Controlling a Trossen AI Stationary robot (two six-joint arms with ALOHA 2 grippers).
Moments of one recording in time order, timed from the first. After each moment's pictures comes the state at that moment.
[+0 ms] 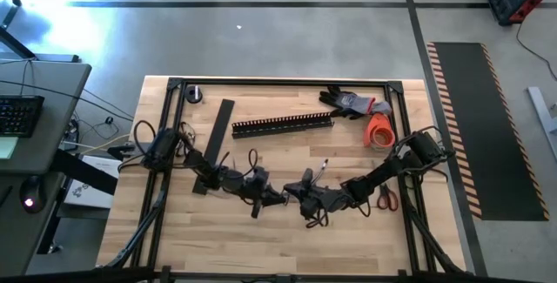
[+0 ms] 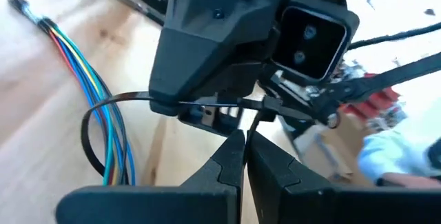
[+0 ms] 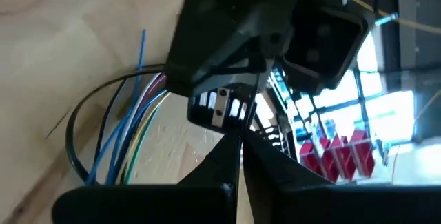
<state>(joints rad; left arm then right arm) -0.31 2.09 0.62 1.39 -0.08 -0.68 0.46 1.96 0.74 0.90 0.68 -0.91</state>
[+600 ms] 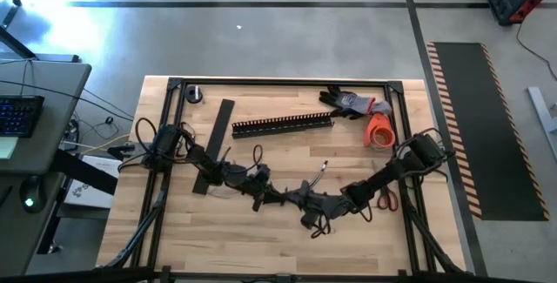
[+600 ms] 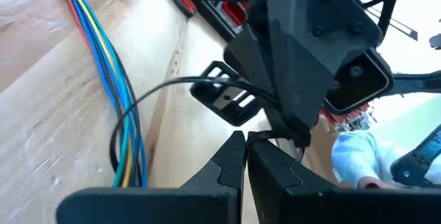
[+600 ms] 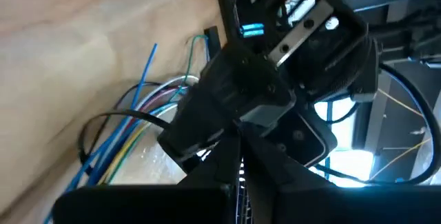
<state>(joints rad) -0.24 2.09 0.62 1.34 0.05 -0.87 0.52 1.96 0.79 0.89 0.66 -1.19</state>
